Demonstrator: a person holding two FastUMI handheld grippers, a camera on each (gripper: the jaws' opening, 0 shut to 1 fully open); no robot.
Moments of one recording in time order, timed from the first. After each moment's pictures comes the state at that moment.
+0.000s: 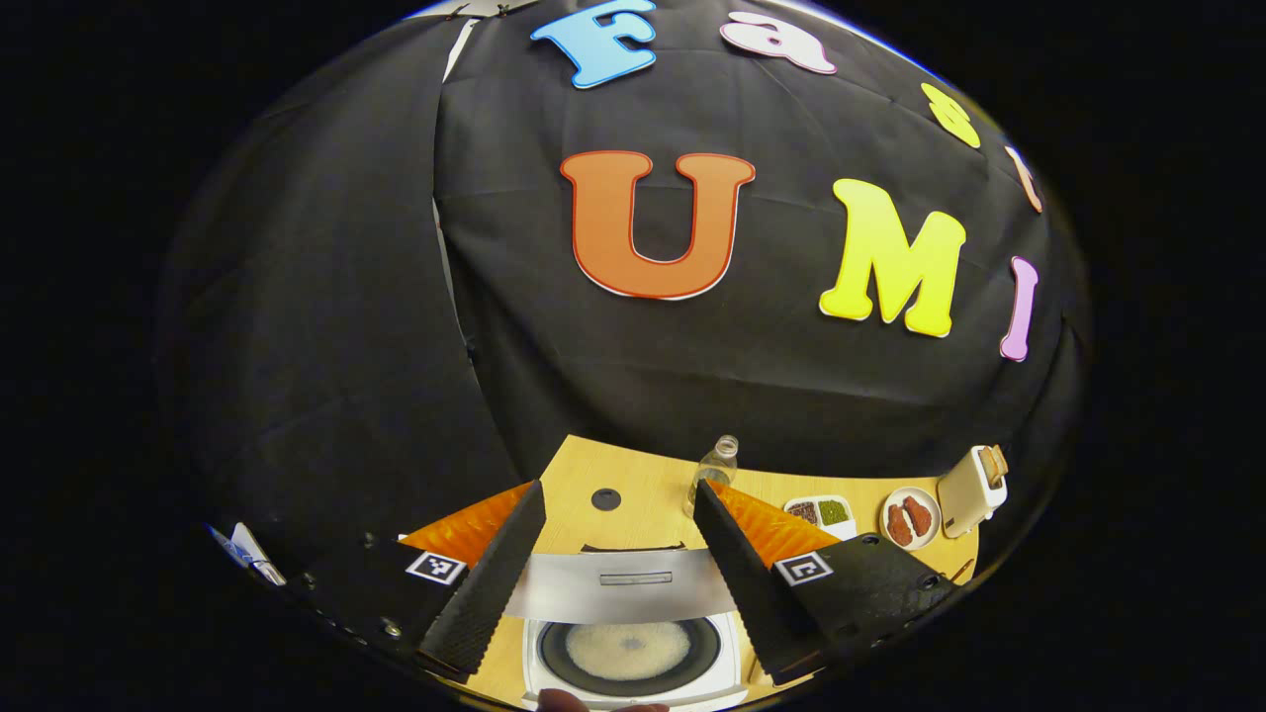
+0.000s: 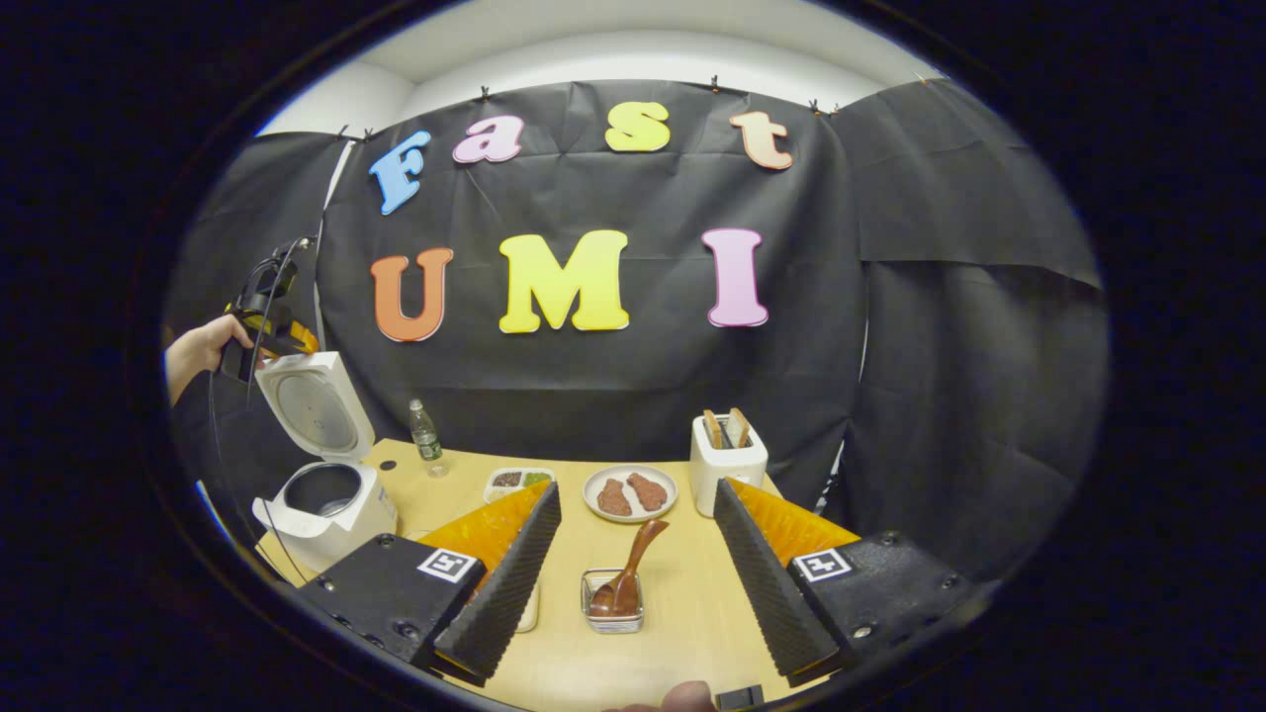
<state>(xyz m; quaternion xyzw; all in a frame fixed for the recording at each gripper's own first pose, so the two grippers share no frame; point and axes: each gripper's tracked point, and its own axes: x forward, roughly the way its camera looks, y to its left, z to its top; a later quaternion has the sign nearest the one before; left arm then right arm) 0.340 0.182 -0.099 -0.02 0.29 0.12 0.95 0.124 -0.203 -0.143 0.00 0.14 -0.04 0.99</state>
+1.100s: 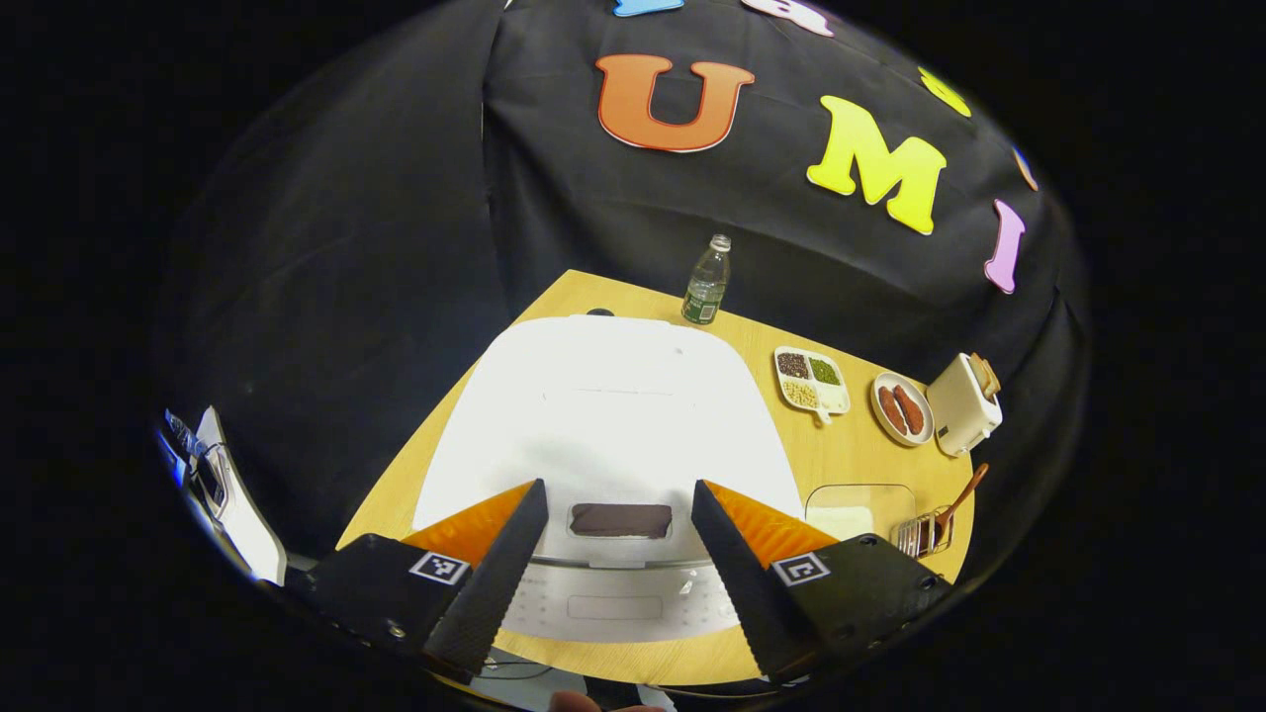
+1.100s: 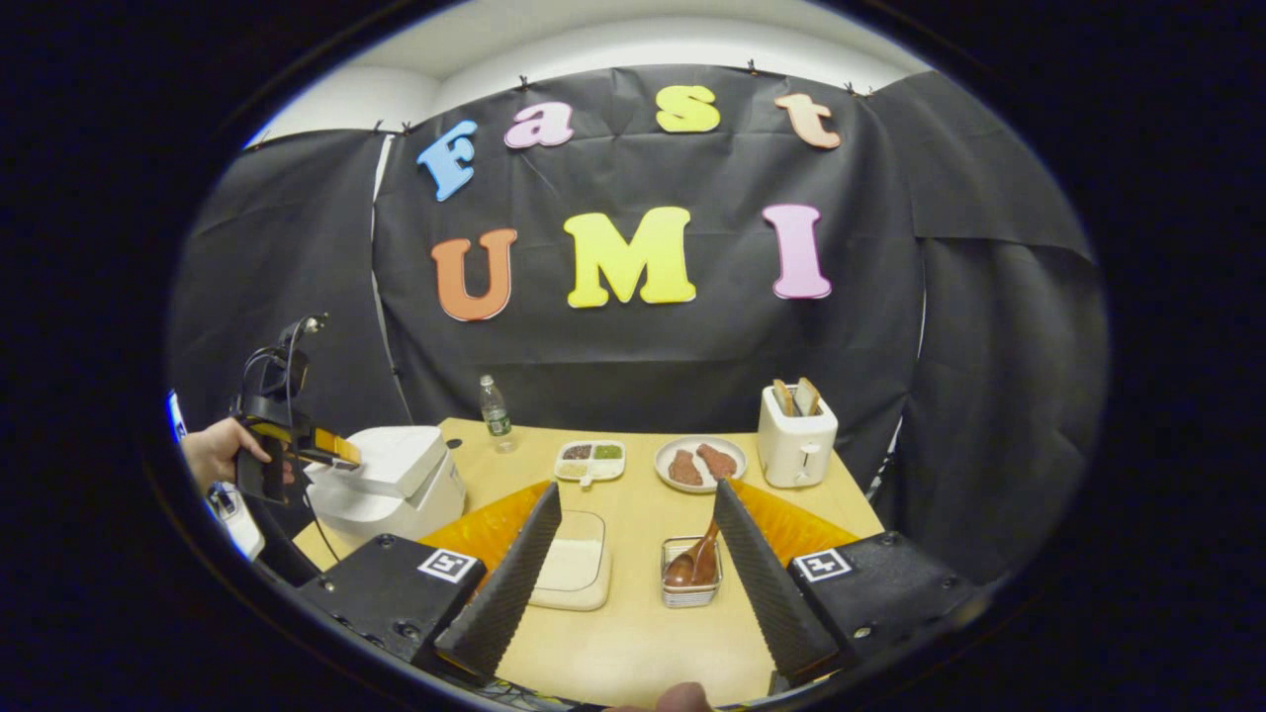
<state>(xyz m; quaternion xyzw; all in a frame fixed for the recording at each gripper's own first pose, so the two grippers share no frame) 0.158 0.128 -0.247 -0.09 0.40 0.12 0.90 0.096 -0.135 -0.172 0.02 0.18 0.03 0.98</state>
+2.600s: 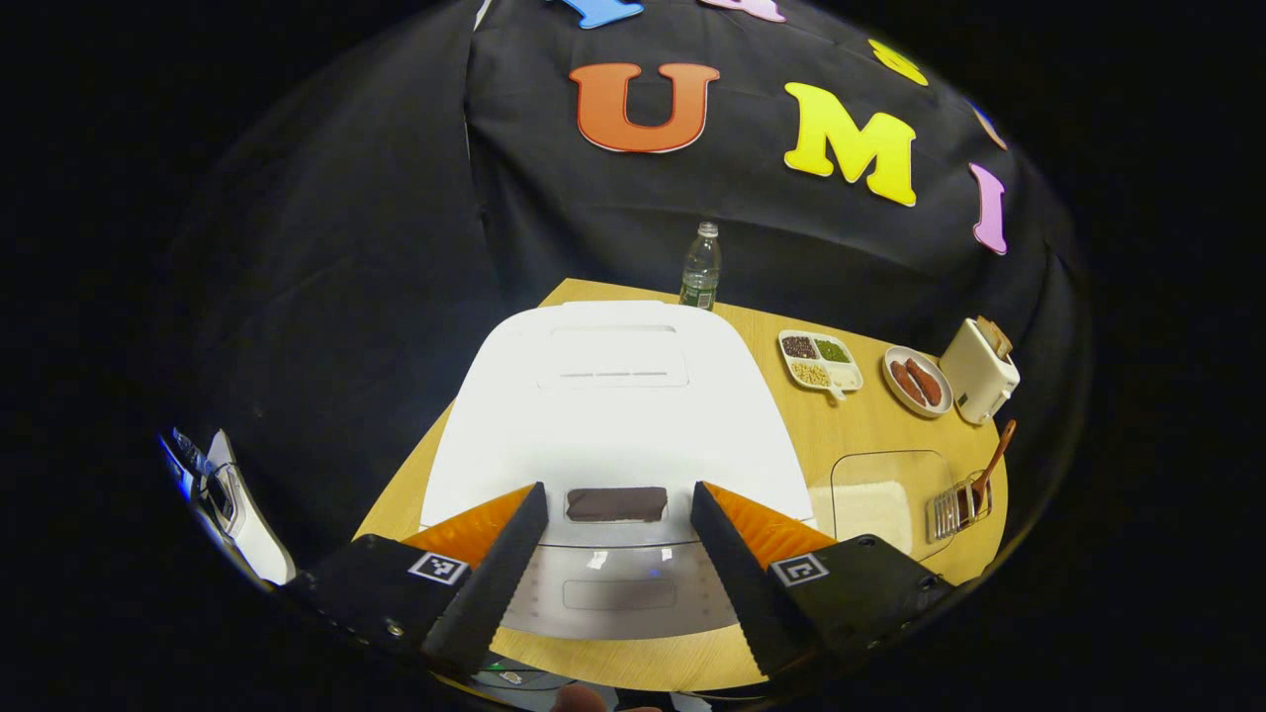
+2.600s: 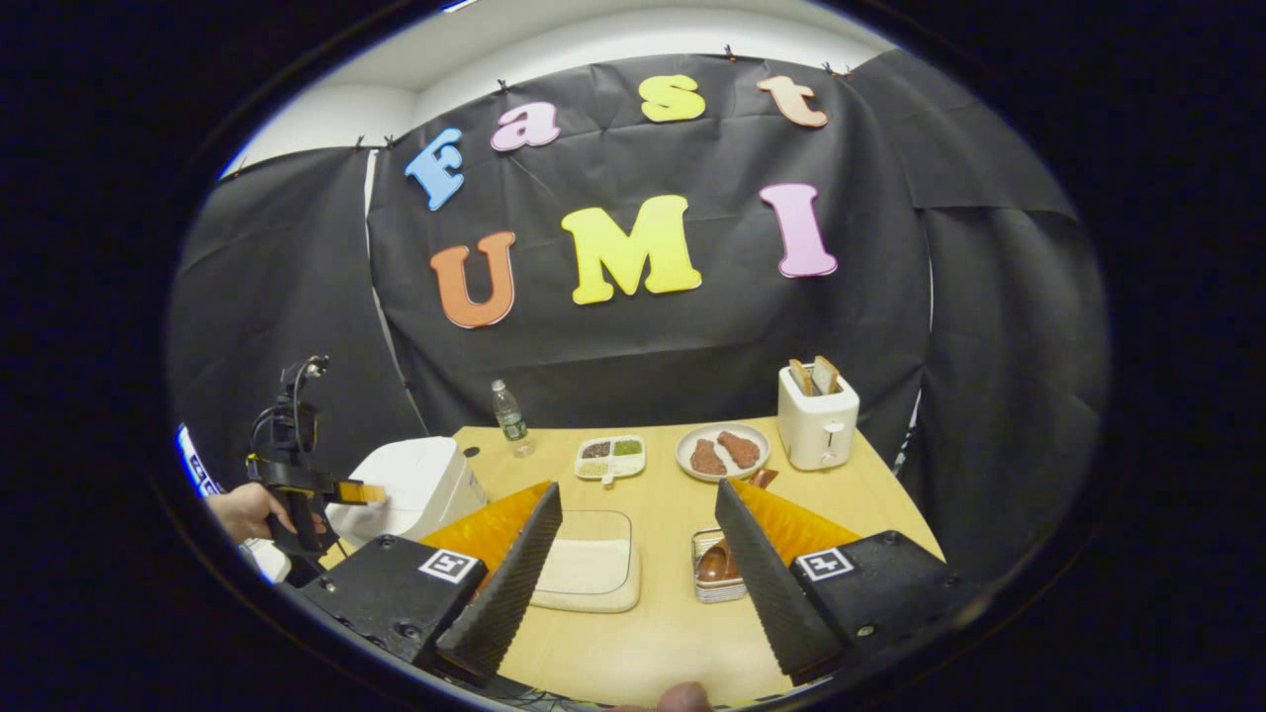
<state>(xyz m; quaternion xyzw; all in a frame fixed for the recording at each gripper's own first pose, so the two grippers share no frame) 0.151 0.116 -0.265 -0.05 0.36 0.12 0.93 0.107 -0.123 -0.181 0.05 0.18 0.04 0.98</state>
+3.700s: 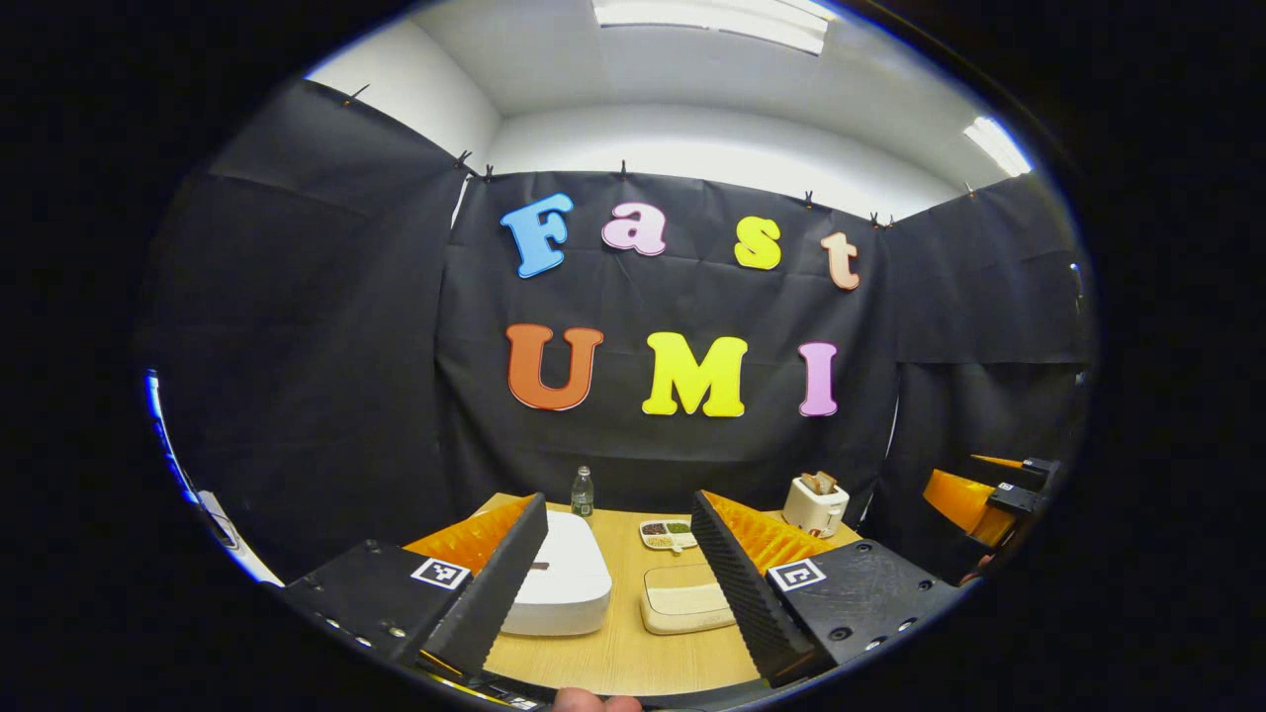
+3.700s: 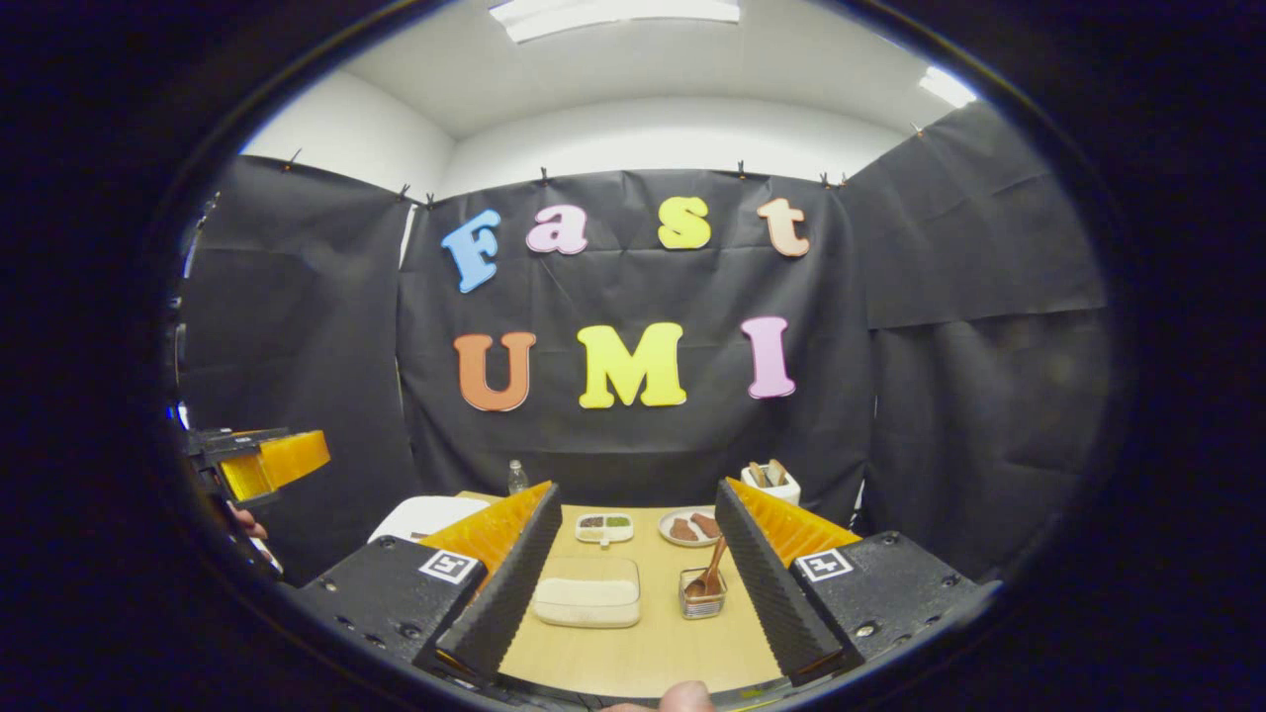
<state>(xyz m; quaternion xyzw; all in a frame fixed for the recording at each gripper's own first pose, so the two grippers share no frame) -0.047 -0.014 -0.014 -0.01 0.01 0.00 1.00 -0.070 -0.068 -0.050 0.00 0.02 -0.01 1.00</state>
